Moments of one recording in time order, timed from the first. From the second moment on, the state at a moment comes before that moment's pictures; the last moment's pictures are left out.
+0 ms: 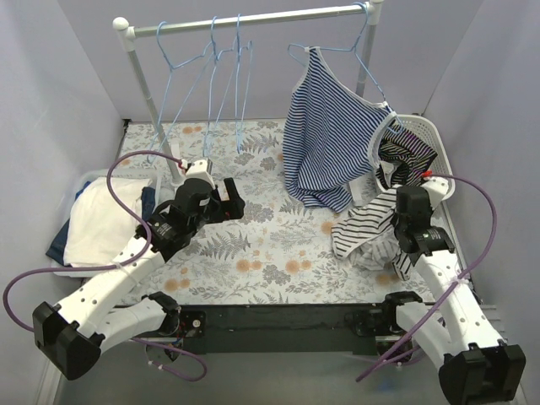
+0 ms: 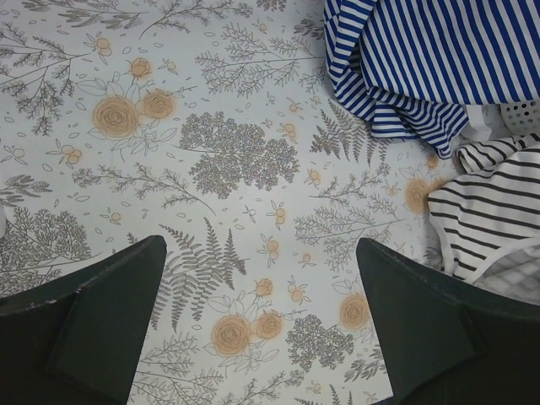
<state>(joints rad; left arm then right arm) -0.64 0.98 0.88 -0.45 -0.25 -0.59 0.23 0.81 0.68 -0.59 0.60 0.49</state>
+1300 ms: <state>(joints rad) -0.64 1.02 0.88 -0.40 -0.23 -0.57 -0.30 1.51 1.05 0.15 0.11 0.22</state>
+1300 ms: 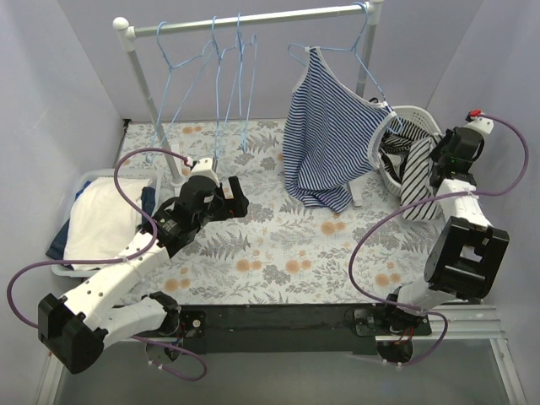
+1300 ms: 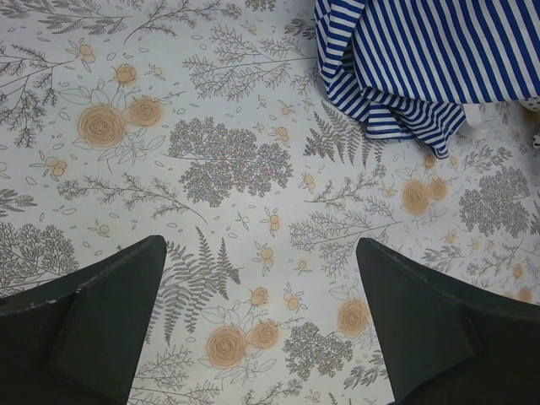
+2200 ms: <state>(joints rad) -0.64 1.06 0.88 -0.39 -0.22 -0.57 -0.33 1.76 0.81 1.14 -0.21 0.73</state>
